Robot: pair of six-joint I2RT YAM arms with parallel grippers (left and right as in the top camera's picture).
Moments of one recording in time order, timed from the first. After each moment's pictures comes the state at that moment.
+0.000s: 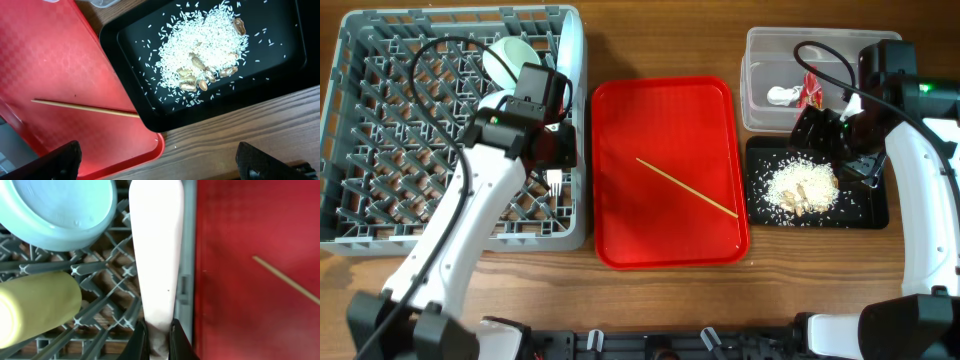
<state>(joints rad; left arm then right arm) -0.29 1.51 1.30 -1.02 -0.11 -0.29 -0.09 1.55 1.51 -1.40 -0.10 0.40</state>
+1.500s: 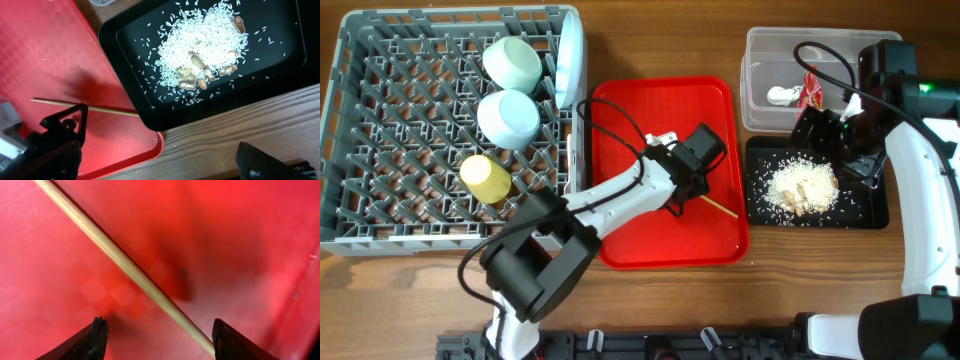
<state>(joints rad) -0.83 2.00 1.33 -0.61 -0.07 -1.12 -0.09 1.55 1.51 -1.41 -0.10 0.40</state>
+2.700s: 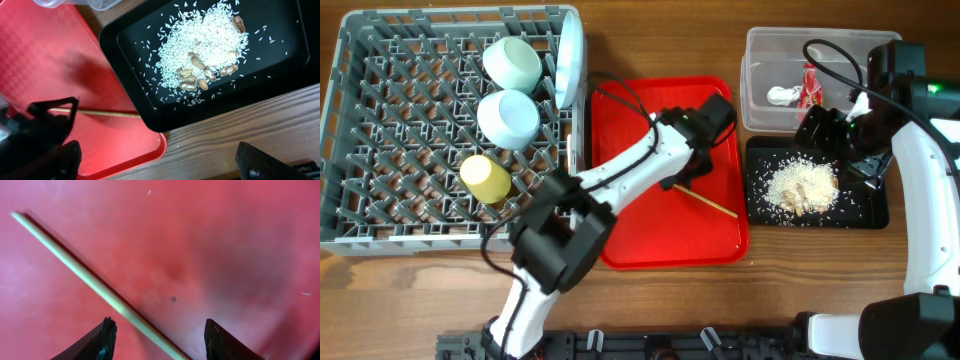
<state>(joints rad) -0.79 2.17 1.68 -0.94 -0.06 -1.13 -0.13 1.55 1.51 -1.40 -0.13 0.40</state>
